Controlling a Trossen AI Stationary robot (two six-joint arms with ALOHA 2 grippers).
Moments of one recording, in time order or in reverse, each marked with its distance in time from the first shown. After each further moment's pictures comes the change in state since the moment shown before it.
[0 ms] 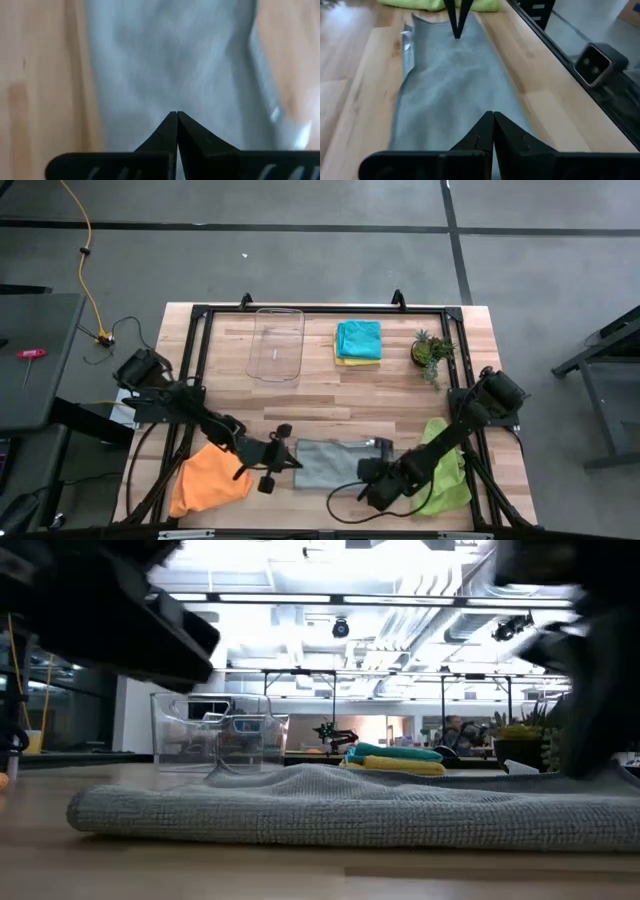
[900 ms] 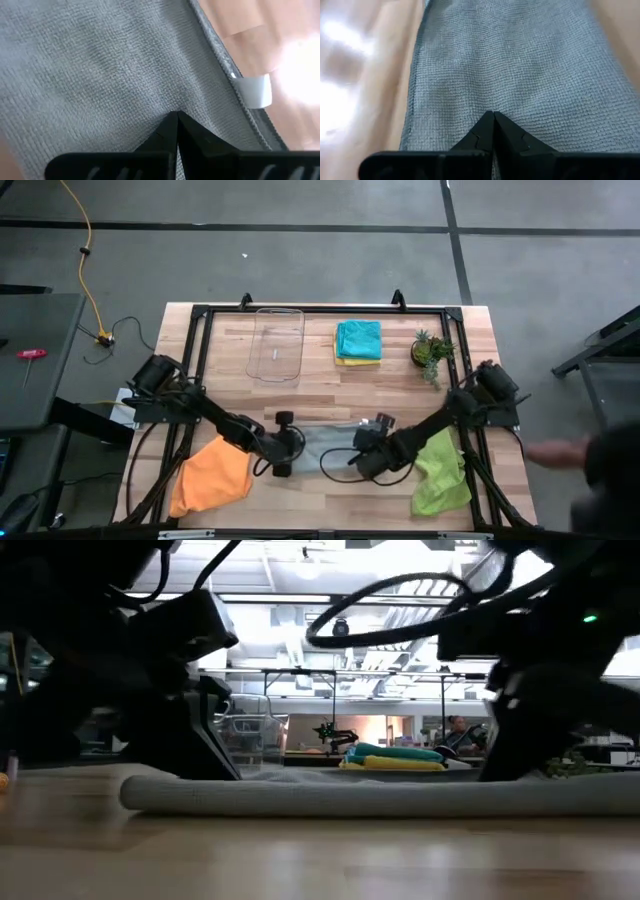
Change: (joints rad) left arm 0.091 0.128 0.119 -0.387 -0.170 -0.063; right arm -0.169 0.002 -0.111 -0.039 0.086 0.051
